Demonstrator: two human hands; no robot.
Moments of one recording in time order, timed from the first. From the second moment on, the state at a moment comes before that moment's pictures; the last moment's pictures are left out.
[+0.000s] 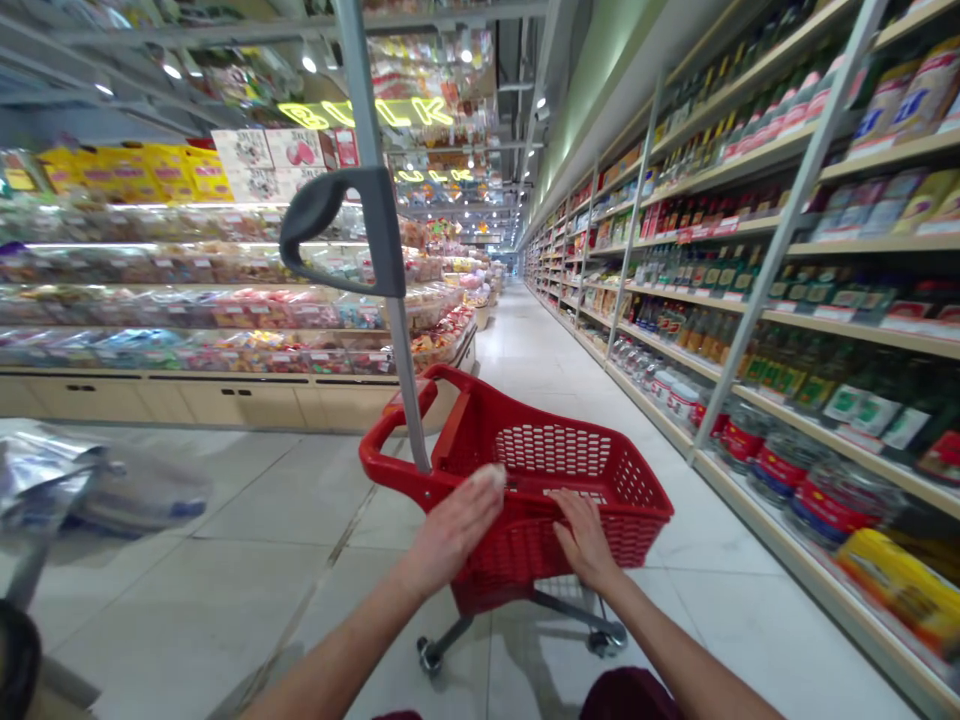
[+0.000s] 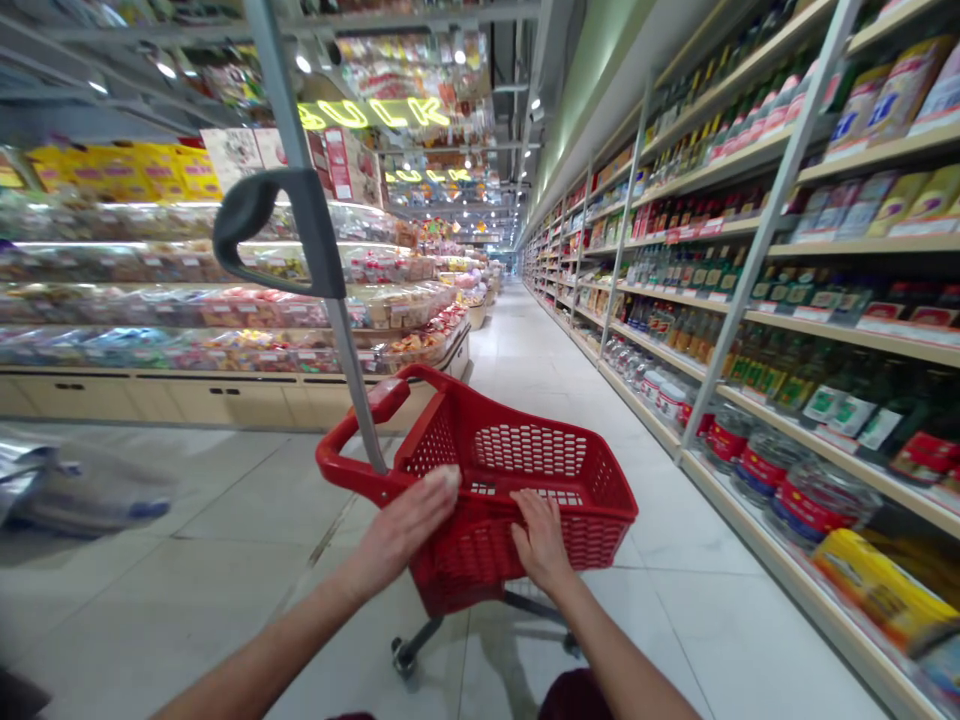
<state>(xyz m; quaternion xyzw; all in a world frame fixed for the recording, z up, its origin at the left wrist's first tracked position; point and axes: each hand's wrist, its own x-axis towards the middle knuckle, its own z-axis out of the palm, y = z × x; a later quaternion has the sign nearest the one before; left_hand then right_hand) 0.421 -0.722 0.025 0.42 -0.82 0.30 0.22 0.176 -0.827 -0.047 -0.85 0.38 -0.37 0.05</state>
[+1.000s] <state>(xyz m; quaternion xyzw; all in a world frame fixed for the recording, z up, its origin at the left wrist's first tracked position) 0.375 -0.756 0.045 0.56 -0.66 -0.04 0.50 0.285 -0.789 0.026 -0.71 0.32 -0.57 0.27</state>
